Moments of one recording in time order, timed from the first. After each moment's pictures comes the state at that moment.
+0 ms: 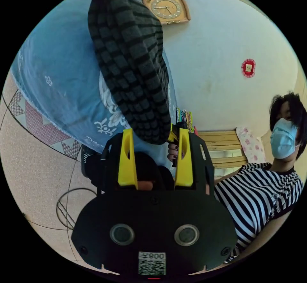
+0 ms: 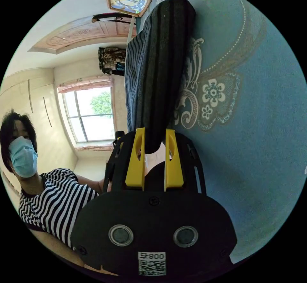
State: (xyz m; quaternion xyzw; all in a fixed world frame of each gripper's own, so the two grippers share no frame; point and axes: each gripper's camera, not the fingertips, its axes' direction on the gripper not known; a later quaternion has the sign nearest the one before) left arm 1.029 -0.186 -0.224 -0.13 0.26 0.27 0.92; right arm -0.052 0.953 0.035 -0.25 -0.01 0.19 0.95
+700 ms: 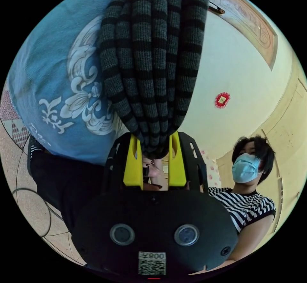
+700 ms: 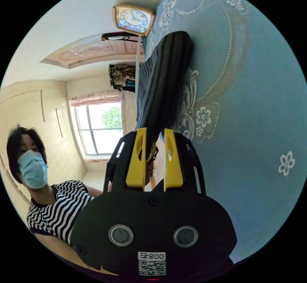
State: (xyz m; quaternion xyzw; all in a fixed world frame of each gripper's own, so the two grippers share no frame) left arm 1.033 -0.225 -0.187 -0.16 0.45 0.14 0.87; right arm -0.015 0.964 -0.087 -0.15 0.00 0.21 0.97
